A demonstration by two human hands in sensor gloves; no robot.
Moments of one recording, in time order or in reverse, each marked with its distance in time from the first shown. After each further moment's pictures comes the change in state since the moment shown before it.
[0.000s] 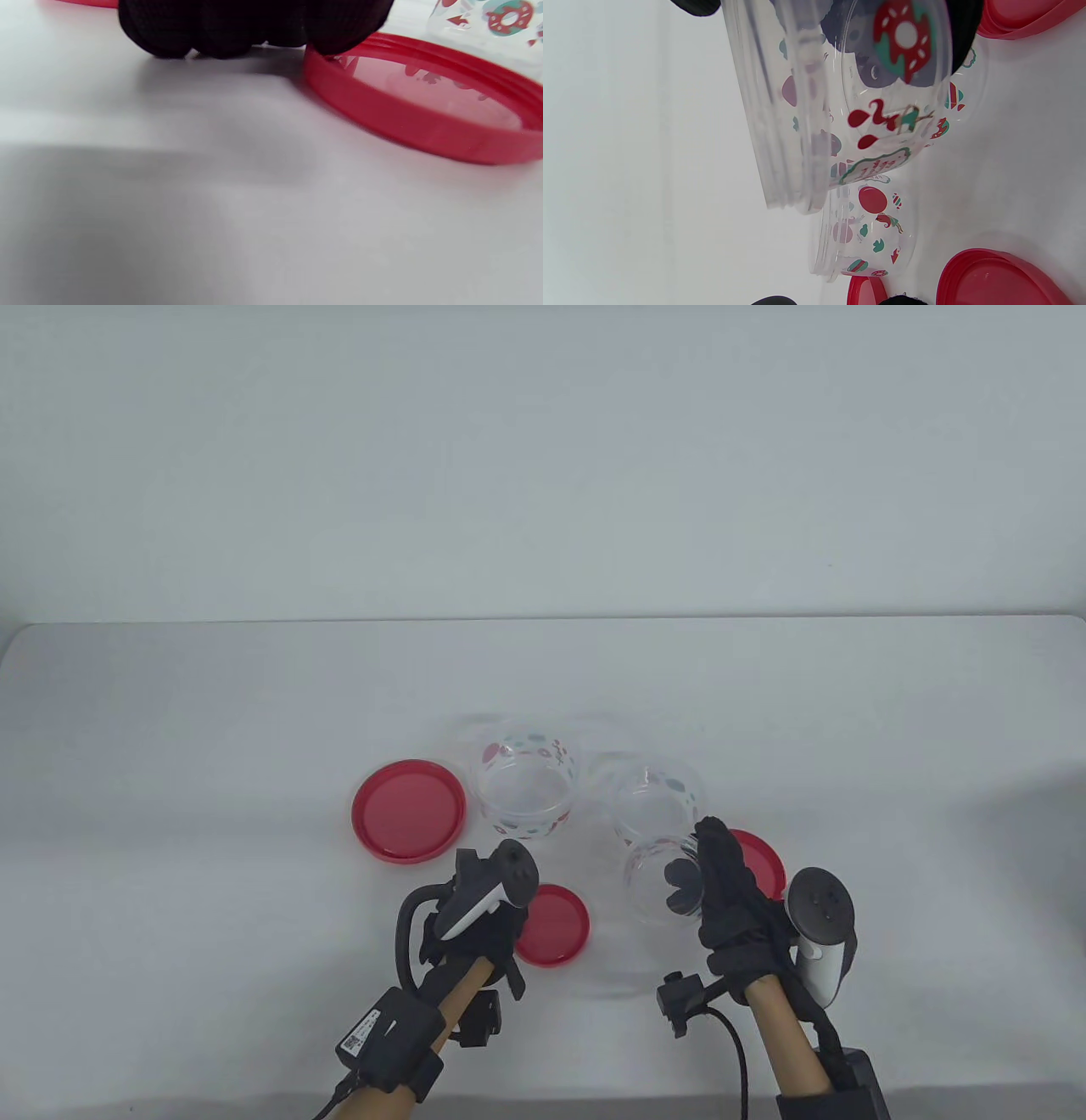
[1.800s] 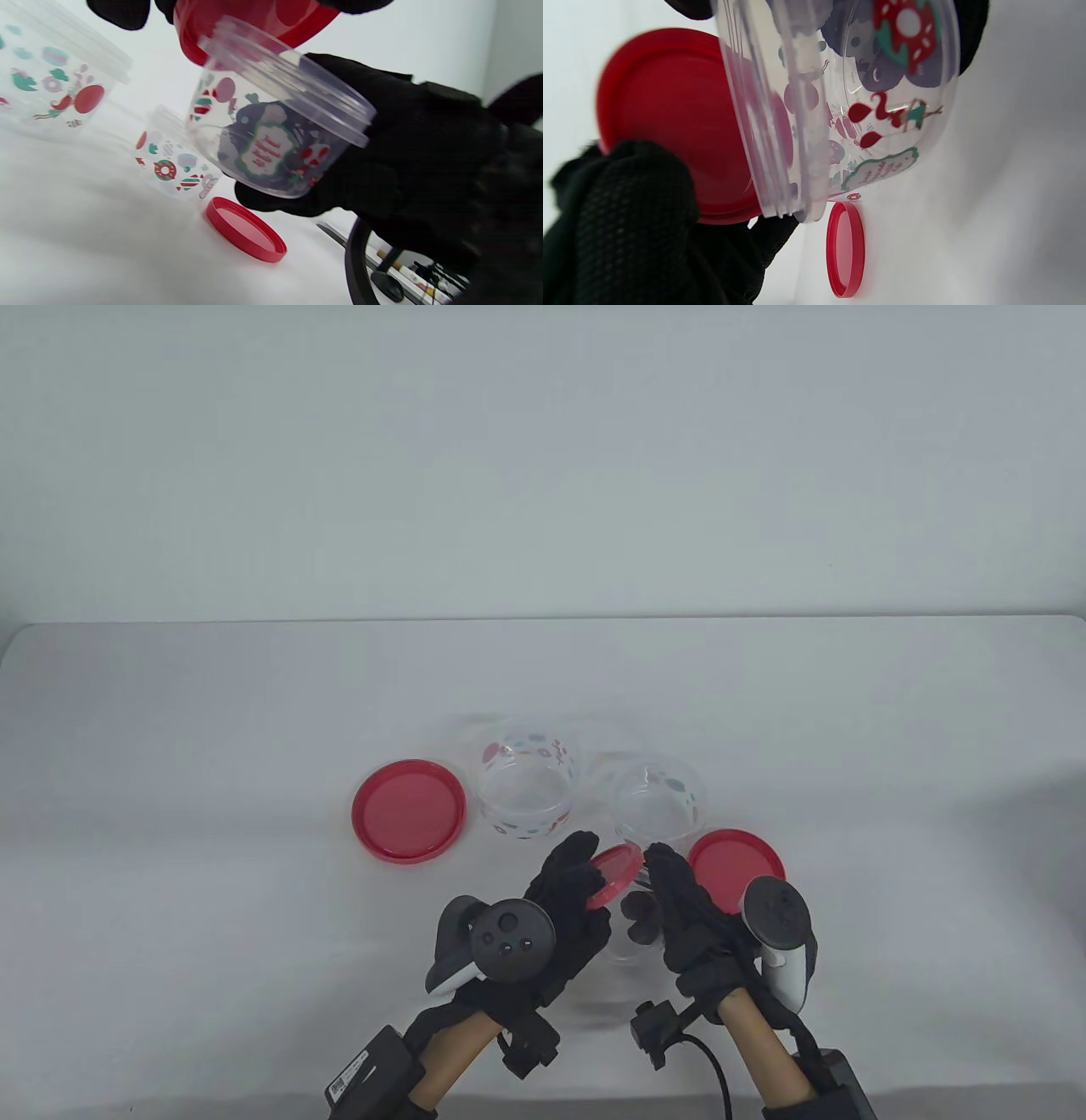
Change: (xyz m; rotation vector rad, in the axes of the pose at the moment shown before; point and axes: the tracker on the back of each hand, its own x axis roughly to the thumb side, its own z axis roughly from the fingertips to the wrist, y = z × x) left_hand 0.042 0.030 0.092 0.414 -0.806 0.369; right_hand -0.013 0.034 0.007 0.156 0.080 0.004
